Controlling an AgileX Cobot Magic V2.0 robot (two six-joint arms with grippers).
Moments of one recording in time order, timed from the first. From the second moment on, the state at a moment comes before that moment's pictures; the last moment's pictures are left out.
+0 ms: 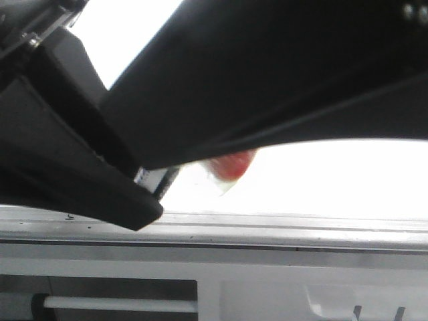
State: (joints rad) left arm -0.81 1.11 -0.66 -0.85 0.58 1.59; right arm 1.07 1.02 -0.68 0.47 0.28 -0.66
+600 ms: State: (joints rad) left arm -0.81 1.11 -0.66 -0.85 0.58 1.59; right arm 1.07 1.03 -0.68 0.47 0.28 -0.66
